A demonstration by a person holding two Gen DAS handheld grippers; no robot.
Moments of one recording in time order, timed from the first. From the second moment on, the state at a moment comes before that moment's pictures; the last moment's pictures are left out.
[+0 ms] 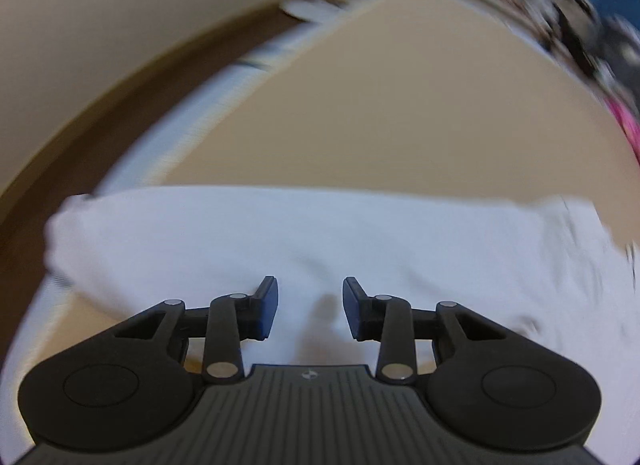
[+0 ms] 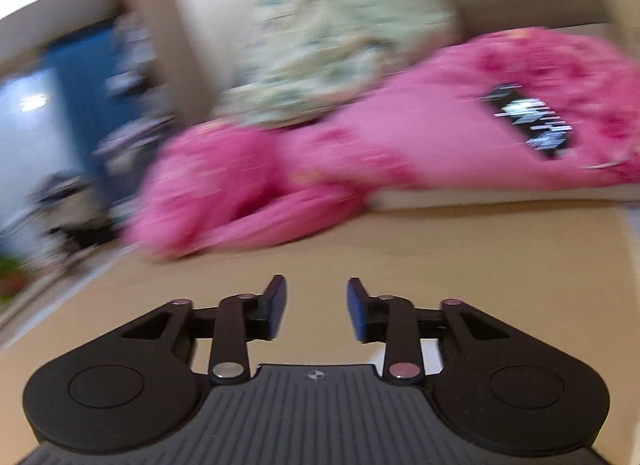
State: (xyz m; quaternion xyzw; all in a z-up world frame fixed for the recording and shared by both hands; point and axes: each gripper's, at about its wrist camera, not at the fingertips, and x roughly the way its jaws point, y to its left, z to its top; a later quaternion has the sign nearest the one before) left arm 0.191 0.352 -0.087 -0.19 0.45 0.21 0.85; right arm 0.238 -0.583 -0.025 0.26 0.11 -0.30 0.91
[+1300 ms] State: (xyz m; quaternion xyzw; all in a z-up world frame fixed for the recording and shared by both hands) left arm 0.092 0.526 -0.112 -0.48 0.31 0.39 0.72; right arm 0.199 -0.292 -0.048 0.15 0.32 0.10 0.93
